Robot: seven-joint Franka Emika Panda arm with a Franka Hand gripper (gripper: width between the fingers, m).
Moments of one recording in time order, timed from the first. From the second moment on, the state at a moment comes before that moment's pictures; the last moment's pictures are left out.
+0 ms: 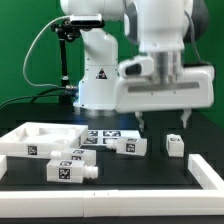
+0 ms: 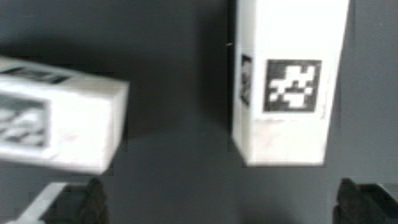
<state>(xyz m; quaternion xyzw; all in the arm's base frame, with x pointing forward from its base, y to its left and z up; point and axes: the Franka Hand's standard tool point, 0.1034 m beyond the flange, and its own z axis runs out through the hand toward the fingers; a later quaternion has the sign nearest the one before) 0.447 0.099 0.065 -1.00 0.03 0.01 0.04</state>
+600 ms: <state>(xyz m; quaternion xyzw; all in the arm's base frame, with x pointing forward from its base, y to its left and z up) 0.442 0.050 0.097 -1.00 -0.04 -0.02 0.04</state>
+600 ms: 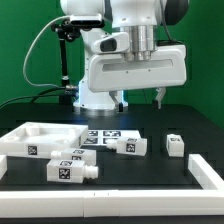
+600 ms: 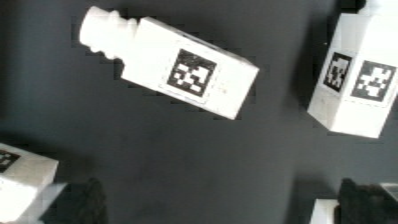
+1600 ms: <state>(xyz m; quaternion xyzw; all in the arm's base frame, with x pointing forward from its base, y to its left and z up) 0.434 -0.083 0.089 -0.96 -0.26 -0.03 0.02</state>
